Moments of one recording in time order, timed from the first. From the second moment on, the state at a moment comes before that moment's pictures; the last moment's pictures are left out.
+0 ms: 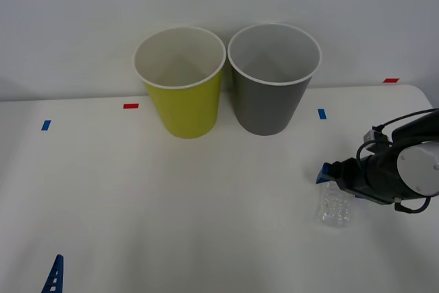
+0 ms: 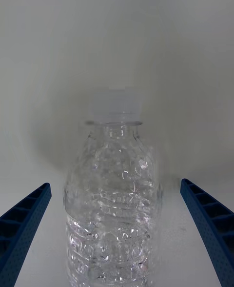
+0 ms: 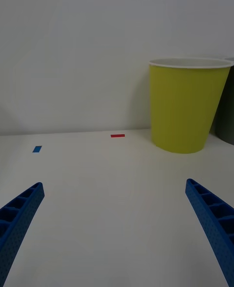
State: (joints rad) right arm -0.18 -0.57 0.09 -1.87 -0.65 1.46 0.96; left arm 1.11 0.48 -0.15 -2.07 0.27 -0.75 -1.51
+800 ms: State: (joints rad) right arm -0.18 -0.53 0.09 -1.83 -0.61 1.43 0.96; left arm 1.11 0.48 -0.15 -2.07 0.27 -0.75 -1.51
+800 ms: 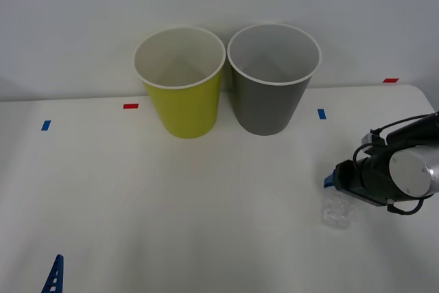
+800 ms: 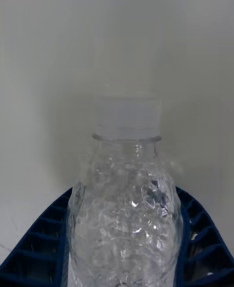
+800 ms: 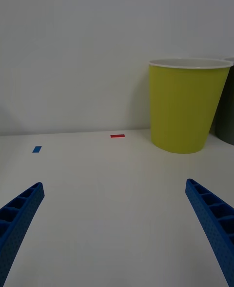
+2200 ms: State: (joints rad) right arm 0.14 -0.31 -0.16 -2.32 -0.57 1.34 1.83; left arm 1.11 0.48 -0.15 -2.07 0.27 -0.75 -1.51
